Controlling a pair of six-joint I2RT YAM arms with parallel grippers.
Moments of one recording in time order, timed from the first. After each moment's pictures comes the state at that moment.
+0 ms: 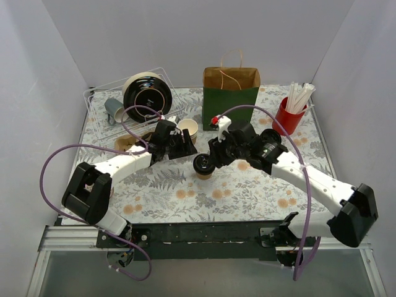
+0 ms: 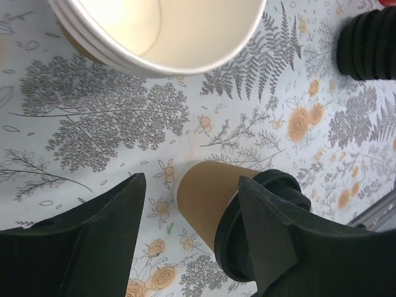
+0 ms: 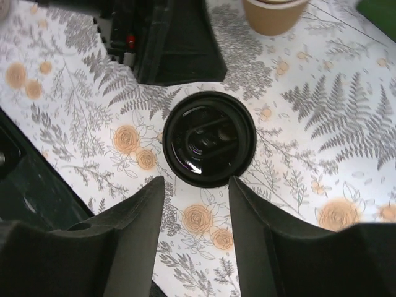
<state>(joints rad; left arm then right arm) -0.54 1.52 0.94 -0.16 0.12 -0.68 0.80 1.33 1.10 -0.47 -0.18 0.12</state>
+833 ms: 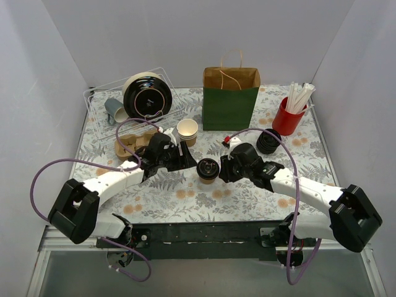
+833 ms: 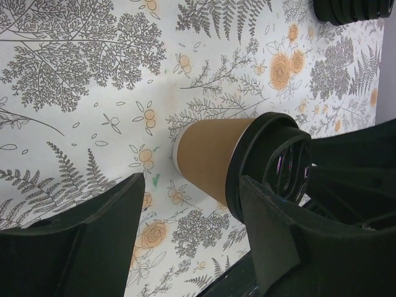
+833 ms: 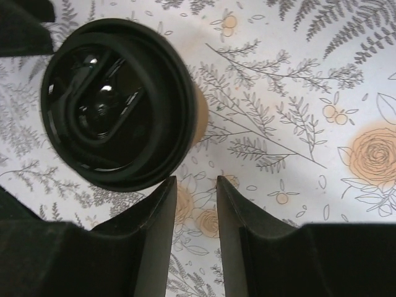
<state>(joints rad) -0.58 1.34 0.72 -0.07 0.23 -0.71 0.78 1.20 0.64 -0.17 -0.07 0.34</state>
